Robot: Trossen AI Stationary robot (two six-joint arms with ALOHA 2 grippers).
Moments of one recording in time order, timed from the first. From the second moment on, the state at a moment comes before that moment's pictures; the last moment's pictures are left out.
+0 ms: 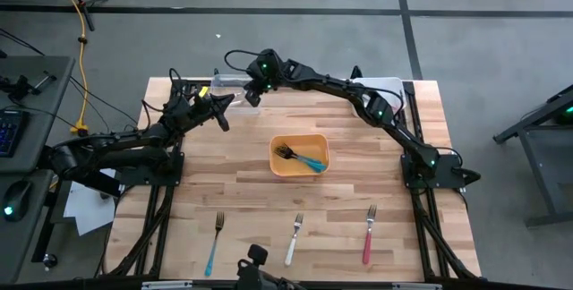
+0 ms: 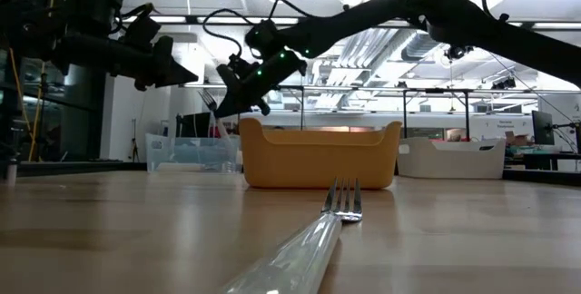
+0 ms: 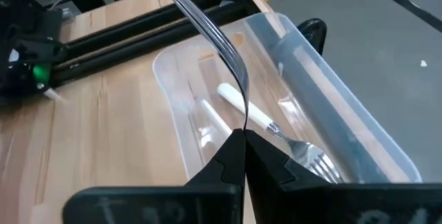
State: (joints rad) left arm 0.69 0.93 0.16 0.73 0.02 -0.01; right arm -0.46 2.53 2.36 -0.40 -0.23 0.05
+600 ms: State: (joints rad) left arm 0.69 0.93 0.16 0.73 0.02 -0.01; right arm -0.46 2.53 2.36 -0.42 -0.23 0.06
